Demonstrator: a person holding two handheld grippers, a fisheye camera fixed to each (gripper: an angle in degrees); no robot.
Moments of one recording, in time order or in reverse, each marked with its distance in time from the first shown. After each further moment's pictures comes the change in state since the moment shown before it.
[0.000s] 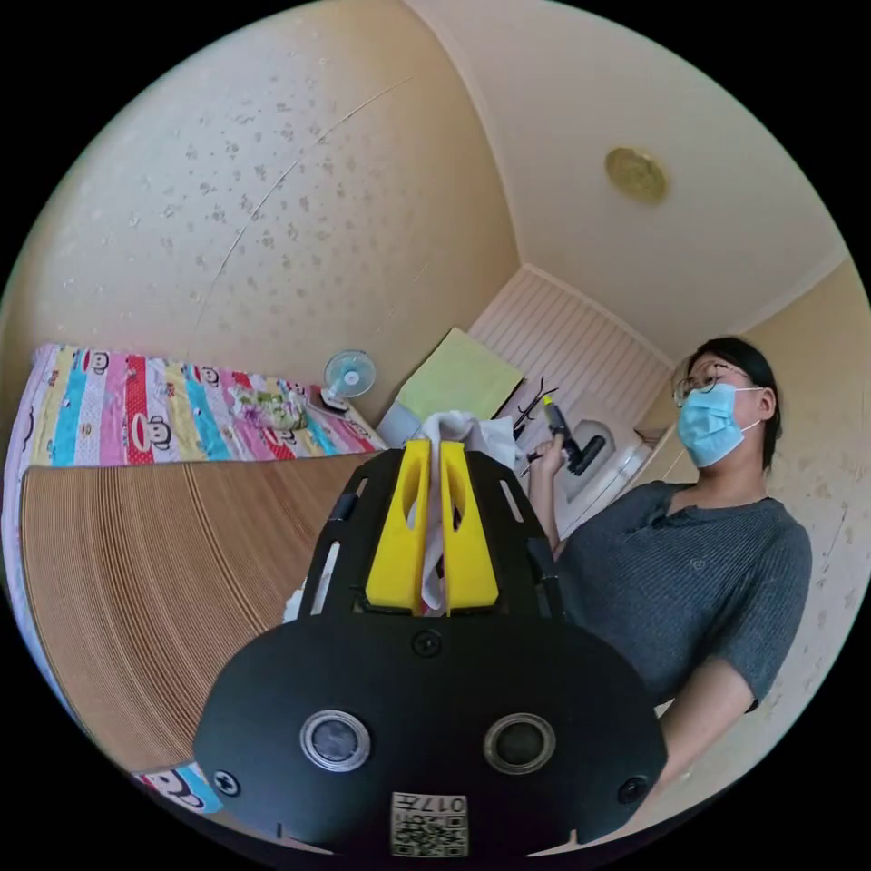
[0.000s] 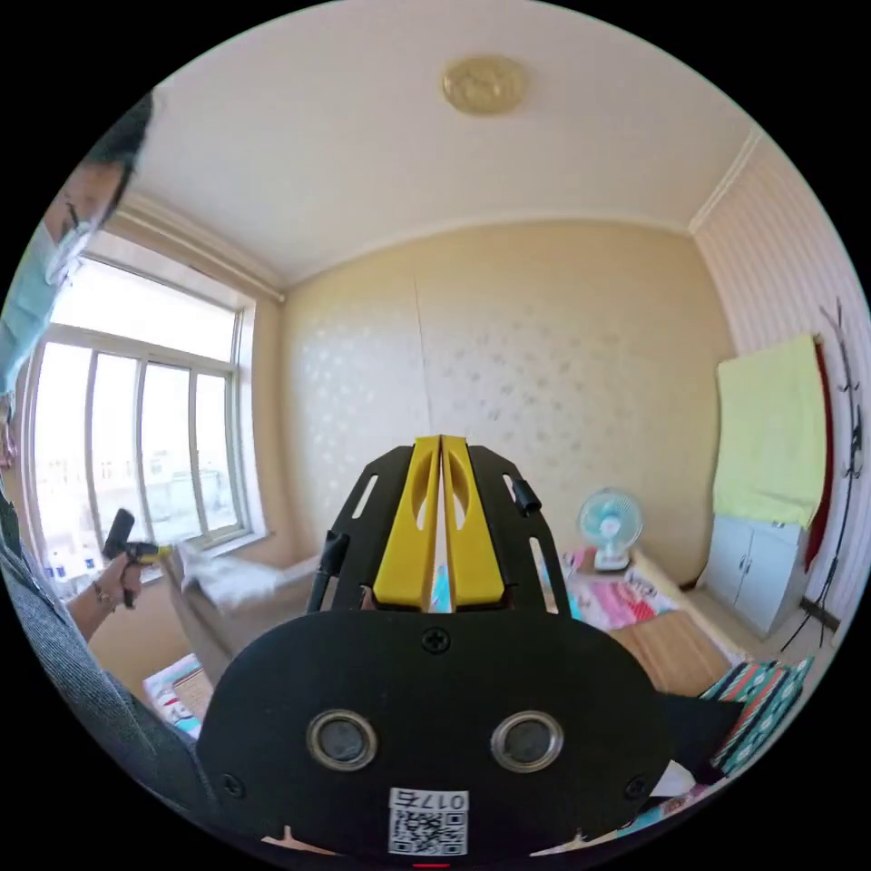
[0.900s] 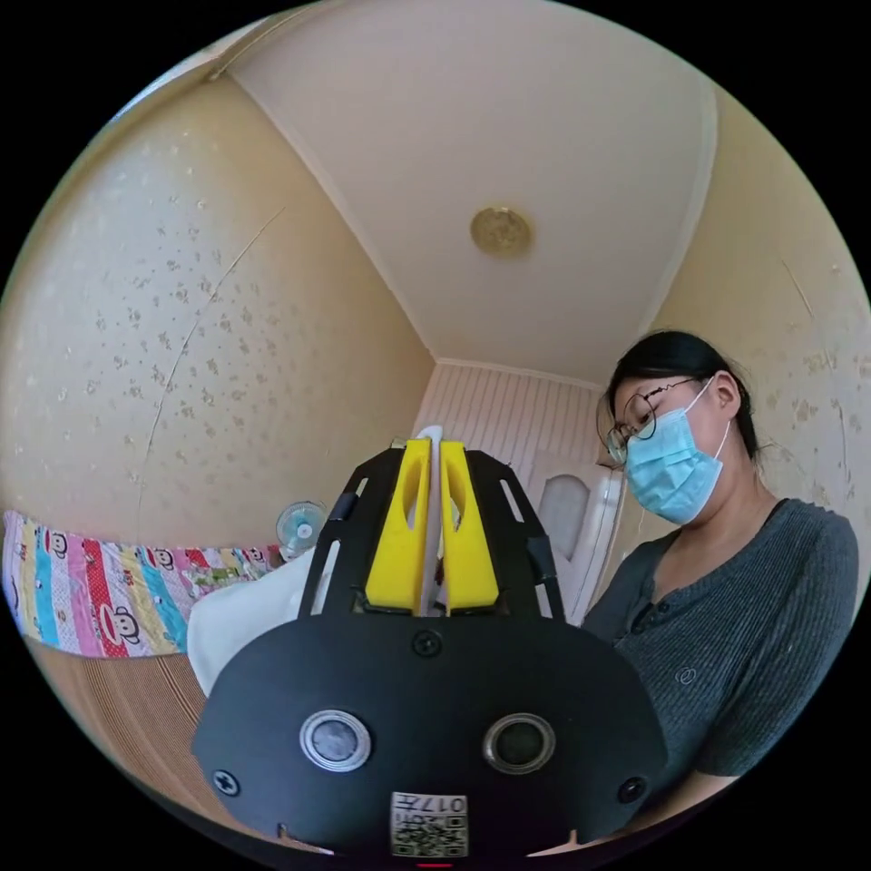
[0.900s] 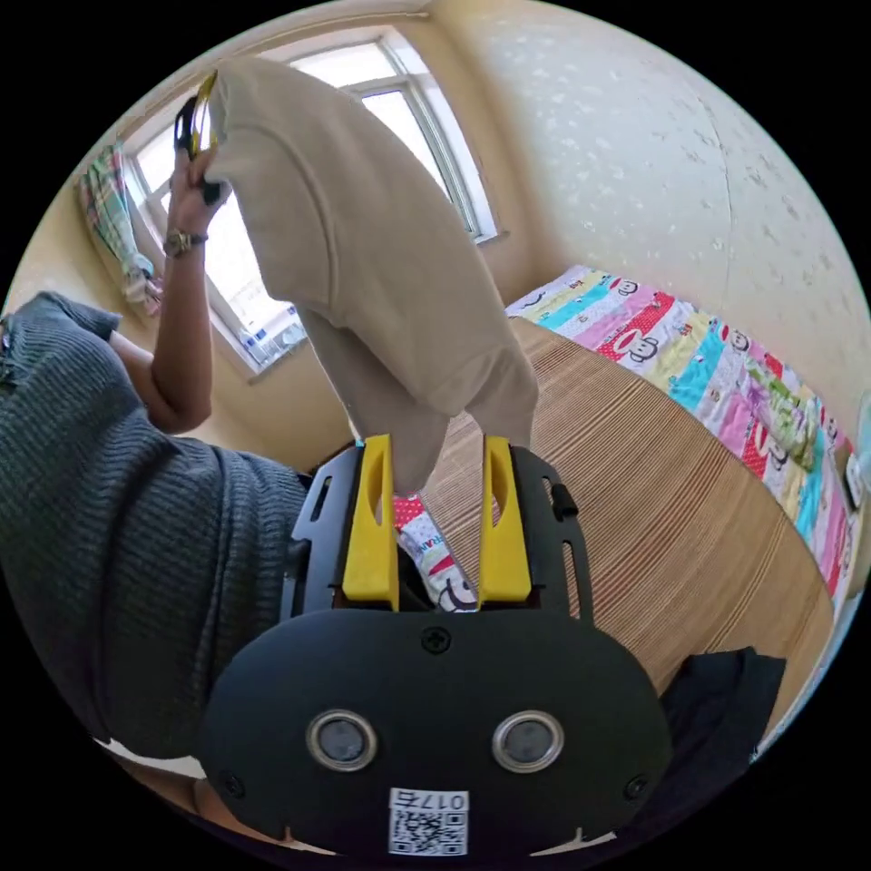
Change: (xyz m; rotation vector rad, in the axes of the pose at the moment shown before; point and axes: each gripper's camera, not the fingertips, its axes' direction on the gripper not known) left arm 0.206 -0.146 0.094 0.450 0.133 0.364; right arm -0.219 0.319 0.195 -1.050 -0.833 -0.195
